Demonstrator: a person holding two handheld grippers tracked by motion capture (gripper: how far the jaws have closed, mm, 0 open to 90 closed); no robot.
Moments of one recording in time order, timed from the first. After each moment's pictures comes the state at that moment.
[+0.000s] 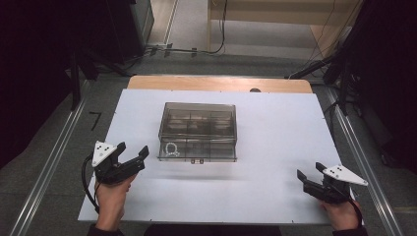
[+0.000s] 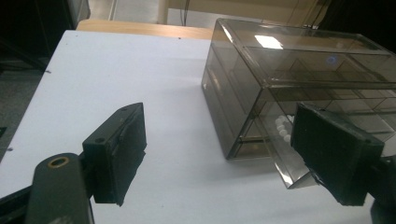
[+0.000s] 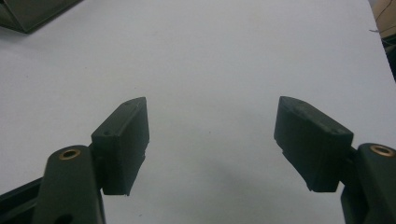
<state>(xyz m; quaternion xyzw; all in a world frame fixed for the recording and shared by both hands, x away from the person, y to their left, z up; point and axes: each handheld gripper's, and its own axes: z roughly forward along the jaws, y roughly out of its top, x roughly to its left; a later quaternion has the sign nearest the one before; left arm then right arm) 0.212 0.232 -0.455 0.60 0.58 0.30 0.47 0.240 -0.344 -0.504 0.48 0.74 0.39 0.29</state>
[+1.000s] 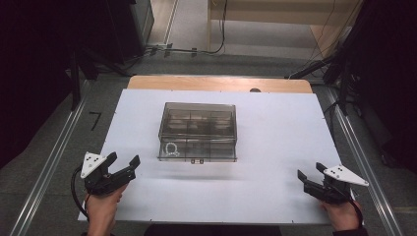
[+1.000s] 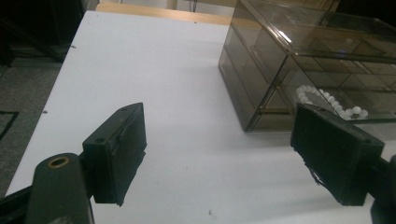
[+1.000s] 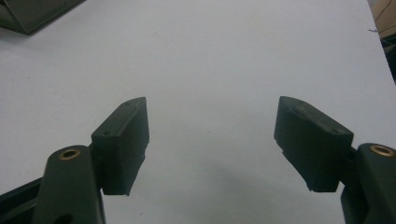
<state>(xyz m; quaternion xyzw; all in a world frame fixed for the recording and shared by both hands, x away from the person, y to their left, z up) 0.189 0.250 -0.470 0.60 0.59 0.29 0.46 0.239 -0.345 -0.504 0.48 0.74 0.39 0.29</state>
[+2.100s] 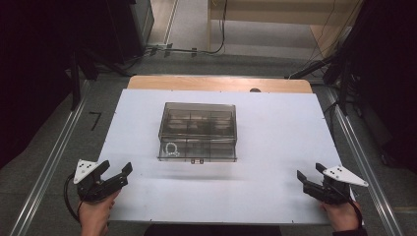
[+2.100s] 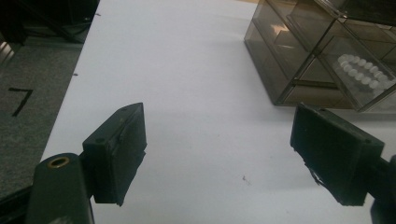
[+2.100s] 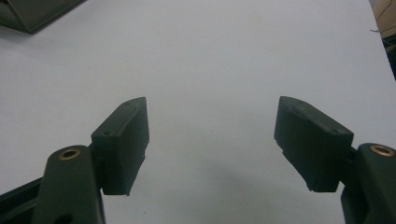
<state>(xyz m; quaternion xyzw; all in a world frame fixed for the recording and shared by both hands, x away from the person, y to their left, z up) 0.180 0.271 -0.488 0.59 0.62 0.28 0.44 0.238 -0.343 -0.504 0.48 0.74 0.39 0.29</state>
